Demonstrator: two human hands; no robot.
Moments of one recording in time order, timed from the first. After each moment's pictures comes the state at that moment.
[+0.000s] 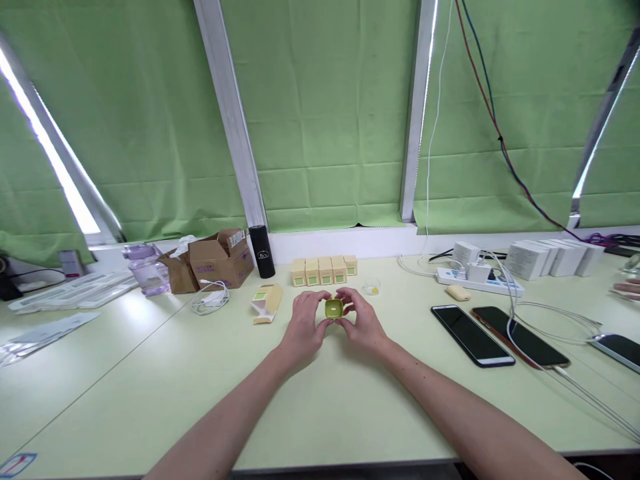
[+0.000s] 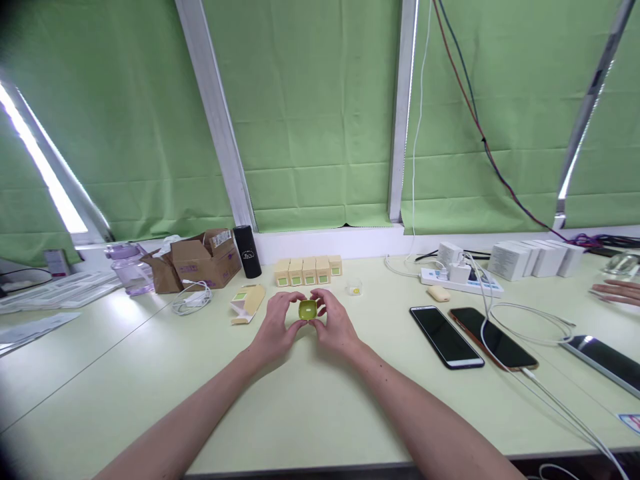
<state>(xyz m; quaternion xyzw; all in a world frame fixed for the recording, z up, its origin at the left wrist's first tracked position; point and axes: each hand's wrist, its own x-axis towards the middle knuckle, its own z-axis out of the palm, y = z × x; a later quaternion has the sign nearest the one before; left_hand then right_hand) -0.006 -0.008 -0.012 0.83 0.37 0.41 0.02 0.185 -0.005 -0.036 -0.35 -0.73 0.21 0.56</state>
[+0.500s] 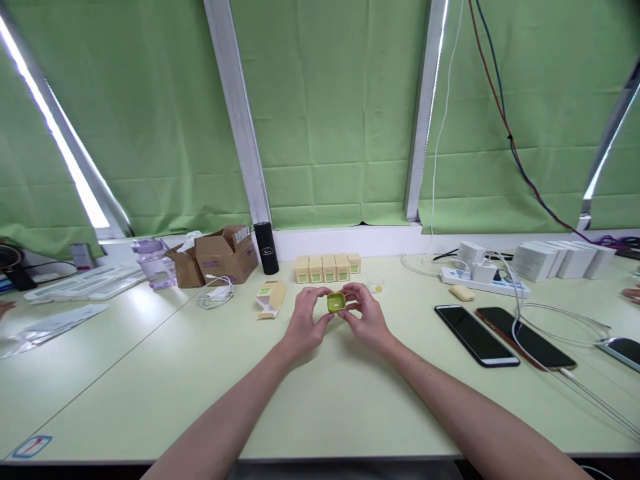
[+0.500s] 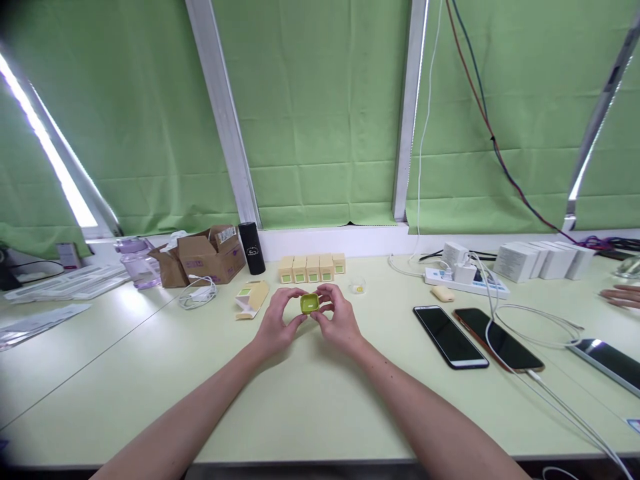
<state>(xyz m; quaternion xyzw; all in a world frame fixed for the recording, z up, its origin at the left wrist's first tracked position) -0.009 -0.012 -0.010 0.81 0.36 0.46 0.08 0.181 -0.010 -0.032 -0.33 -0.67 0.28 0.60</state>
